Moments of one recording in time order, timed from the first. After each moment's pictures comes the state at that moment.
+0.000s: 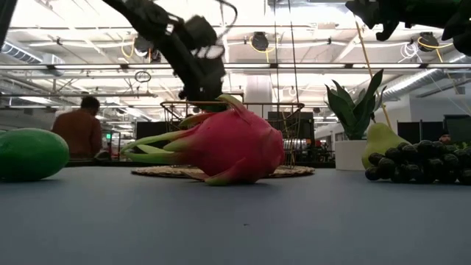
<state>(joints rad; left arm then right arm) 0.47 1.71 1.24 -0.34 -0.07 0.00 -0.08 0.70 0.22 1.18 0.52 -0.14</state>
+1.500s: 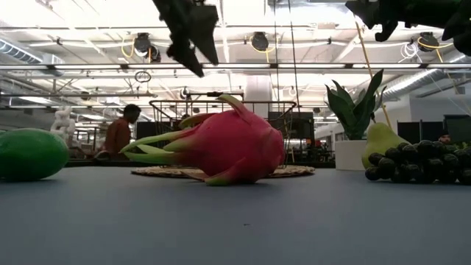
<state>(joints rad) 0.26 1.56 1.49 -0.85 -0.13 -0.21 -0.08 0.69 0.22 1.17 0.50 -0.09</state>
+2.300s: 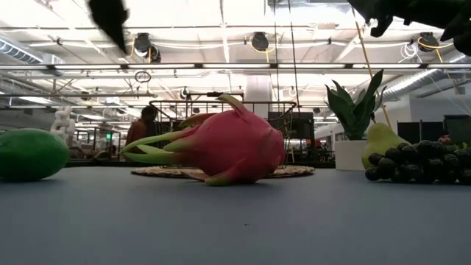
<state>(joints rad) -0.35 1.45 1.33 -1.23 -0.32 -0.71 -0.08 0.69 0.22 1.17 0.39 -0.06</state>
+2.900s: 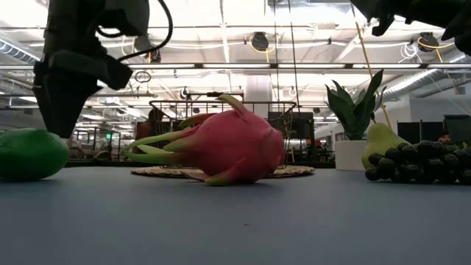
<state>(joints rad) -0.18 1.45 0.93 -1.11 -0.01 -0.99 -0.08 0.68 0.22 1.17 0.39 -0.07</state>
